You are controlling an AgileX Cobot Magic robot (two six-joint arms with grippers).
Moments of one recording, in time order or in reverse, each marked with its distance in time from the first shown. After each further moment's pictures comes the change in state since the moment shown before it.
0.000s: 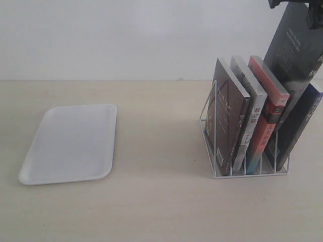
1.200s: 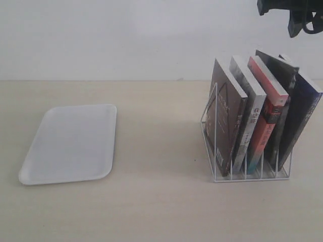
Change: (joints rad) left arm 0.000 0.000 0.000 0.000 0.000 0.000; right arm 0.000 0.031 0.000 0.045 -0.025 -0.008
